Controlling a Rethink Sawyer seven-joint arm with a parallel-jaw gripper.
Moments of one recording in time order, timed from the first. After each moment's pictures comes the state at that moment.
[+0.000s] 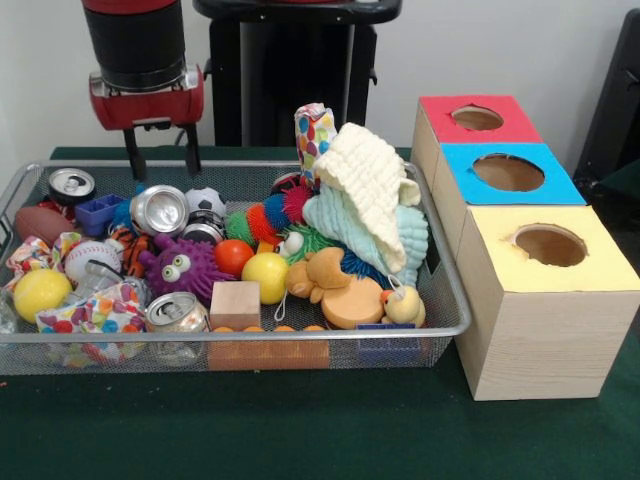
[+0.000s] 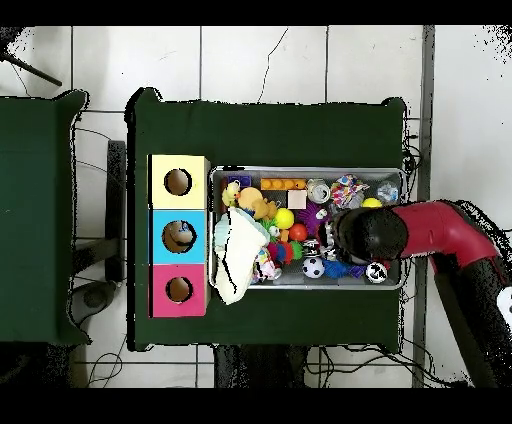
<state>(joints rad) -1.01 -0.65 0.81 1.69 -0.77 0.98 1.67</state>
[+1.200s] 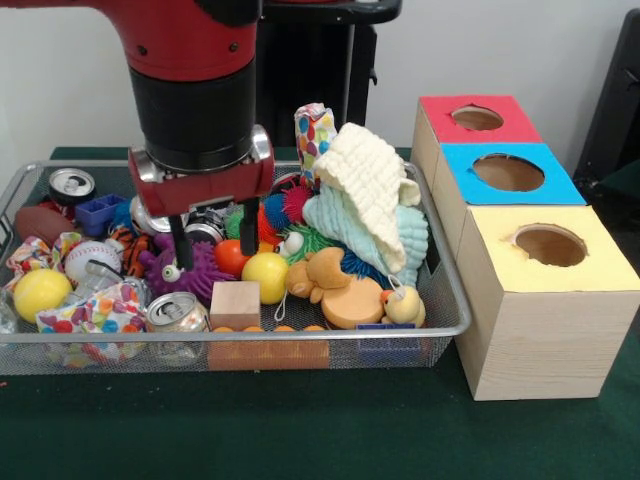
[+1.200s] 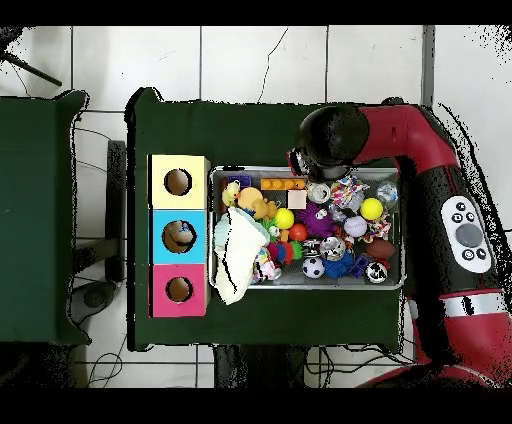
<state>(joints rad) -0.74 -0.45 0.82 1.15 -0.77 1.27 1.45</state>
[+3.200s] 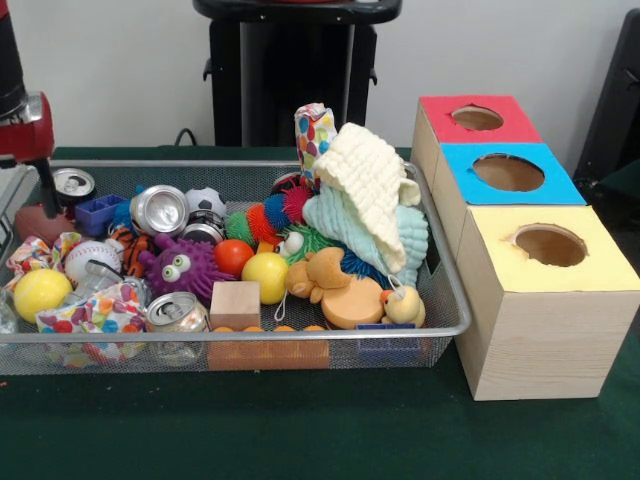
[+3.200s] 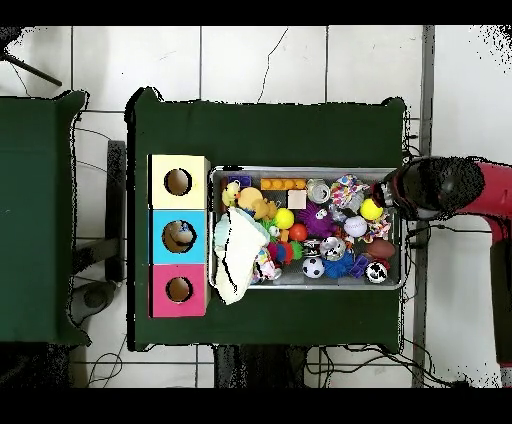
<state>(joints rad) -1.01 -0.52 0.76 1.29 -0.74 1.13 1.29</state>
